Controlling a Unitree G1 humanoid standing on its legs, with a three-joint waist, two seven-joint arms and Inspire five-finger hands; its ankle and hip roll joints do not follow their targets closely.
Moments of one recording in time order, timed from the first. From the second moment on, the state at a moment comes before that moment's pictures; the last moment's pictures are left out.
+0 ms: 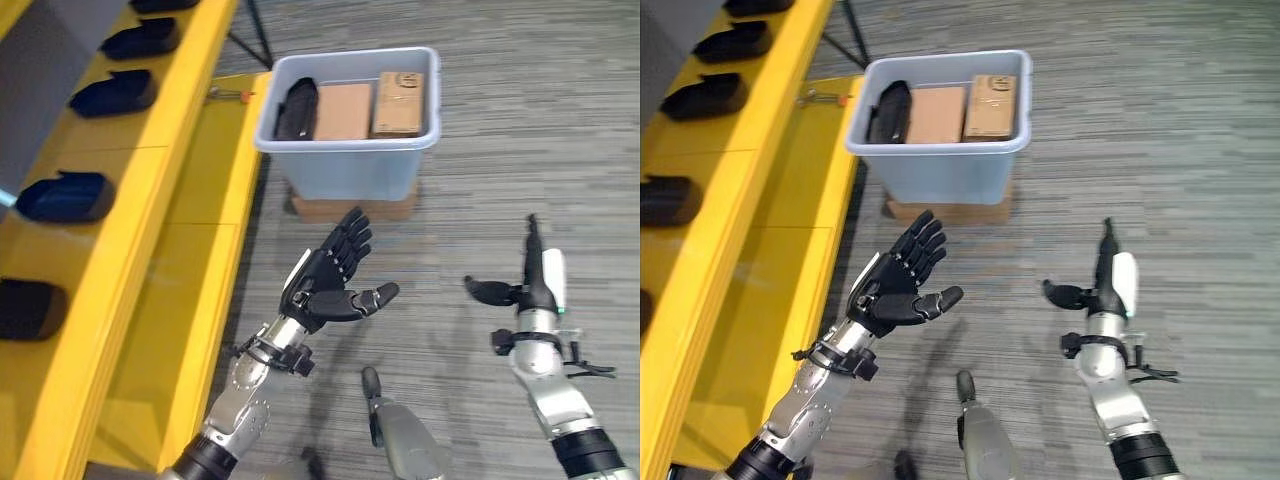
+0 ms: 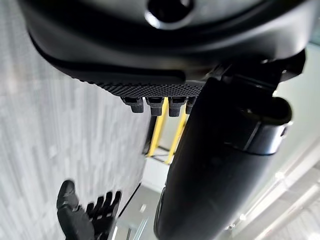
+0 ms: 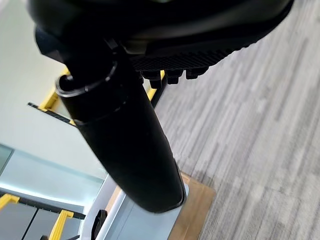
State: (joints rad) left arm -0.12 0.38 -0.44 -0.03 -0.70 -0.27 -0.17; right arm -0.08 -0.48 0.13 0.10 -0.02 0.07 -0.49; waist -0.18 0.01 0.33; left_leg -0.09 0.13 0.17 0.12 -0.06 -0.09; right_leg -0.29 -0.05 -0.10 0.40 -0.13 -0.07
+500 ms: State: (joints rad) left arm -0.09 0.38 -0.38 0.03 -0.69 -0.26 -0.25; right arm -0.06 -0.45 0.14 0.15 0.03 0.05 -0.53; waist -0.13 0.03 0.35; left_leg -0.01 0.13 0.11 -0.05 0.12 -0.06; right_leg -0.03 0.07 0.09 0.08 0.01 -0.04
